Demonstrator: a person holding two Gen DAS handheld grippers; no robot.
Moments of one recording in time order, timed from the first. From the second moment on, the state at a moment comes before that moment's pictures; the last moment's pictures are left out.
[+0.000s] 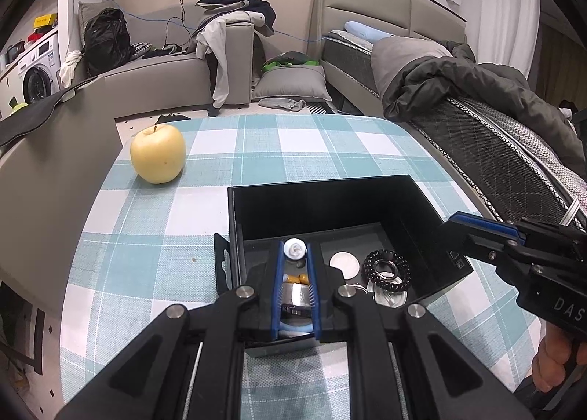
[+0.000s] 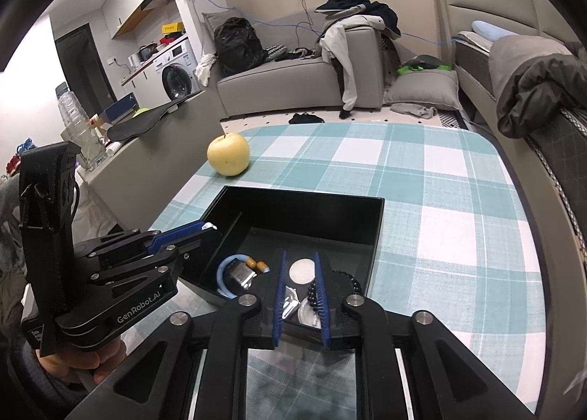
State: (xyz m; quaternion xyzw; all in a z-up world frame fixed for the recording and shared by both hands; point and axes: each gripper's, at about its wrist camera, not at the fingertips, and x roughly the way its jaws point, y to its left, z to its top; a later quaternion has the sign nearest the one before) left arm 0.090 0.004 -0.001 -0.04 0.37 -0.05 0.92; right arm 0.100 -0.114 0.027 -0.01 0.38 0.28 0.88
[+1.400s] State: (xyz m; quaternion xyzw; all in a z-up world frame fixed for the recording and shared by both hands) left arm 0.071 0.020 0.013 -0.06 0.34 -0.01 0.94; right arm 0.084 -0.132 0.048 0.00 0.34 0.27 0.90
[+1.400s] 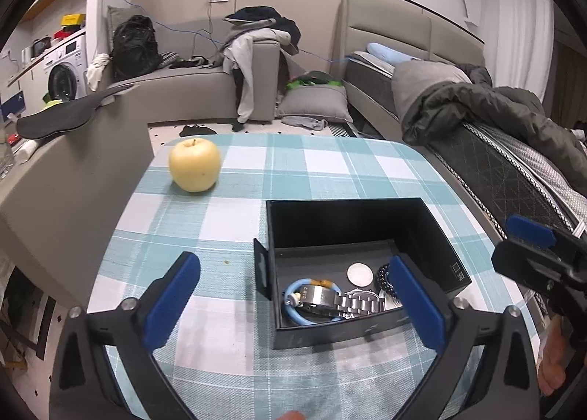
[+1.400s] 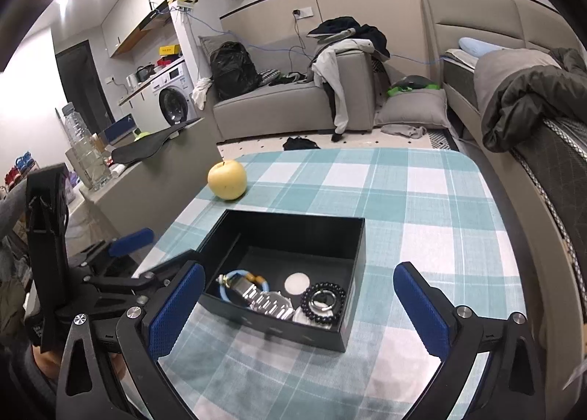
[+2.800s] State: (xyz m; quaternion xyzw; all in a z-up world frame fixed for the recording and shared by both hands) left arm 0.055 0.028 0.023 -0.05 0.33 -0.01 0.94; right arm 0.069 -0.124 0.047 -0.01 0.34 0.28 0.90
